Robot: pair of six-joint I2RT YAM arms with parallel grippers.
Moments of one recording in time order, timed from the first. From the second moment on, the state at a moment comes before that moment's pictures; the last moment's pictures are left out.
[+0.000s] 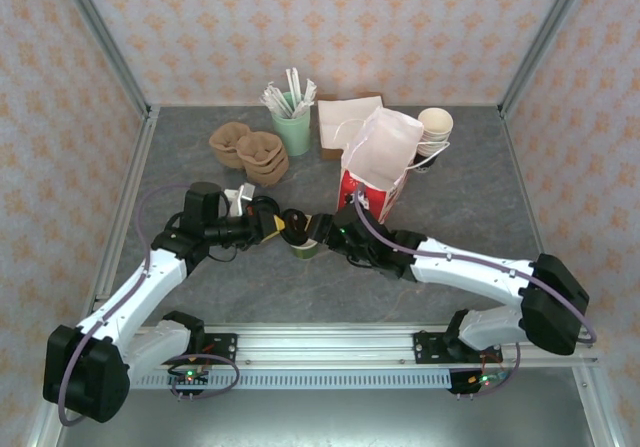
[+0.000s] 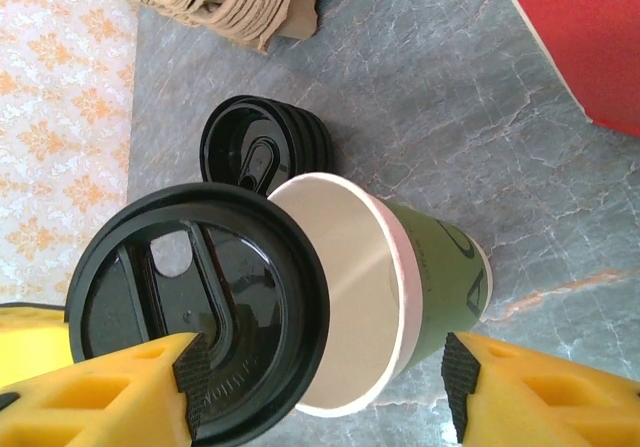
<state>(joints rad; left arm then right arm) -0.25 1.00 0.62 -0.27 0.77 -0.86 0.98 1.31 0.82 -0.16 0.15 1.15</state>
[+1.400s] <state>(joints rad) -0.25 1.08 0.60 -0.26 0.79 -0.83 0.96 1.42 0.85 -0.09 0.09 1.15</state>
